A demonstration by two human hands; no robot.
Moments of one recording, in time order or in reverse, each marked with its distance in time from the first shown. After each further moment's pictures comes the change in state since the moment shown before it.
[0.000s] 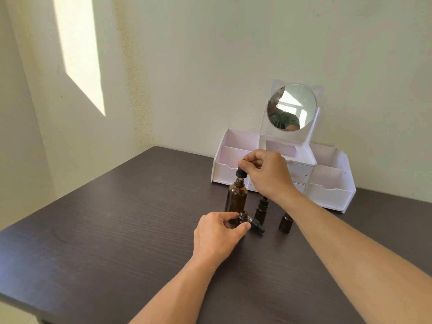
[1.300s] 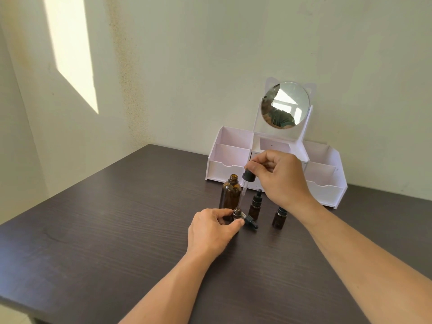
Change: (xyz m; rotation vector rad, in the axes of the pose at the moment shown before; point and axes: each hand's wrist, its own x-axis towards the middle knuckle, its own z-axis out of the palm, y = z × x) left_hand 0.002 -0.004 0.003 -0.008 0.000 0.000; right_hand -0.031 -0.010 -0.032 0.068 0.048 -0.102
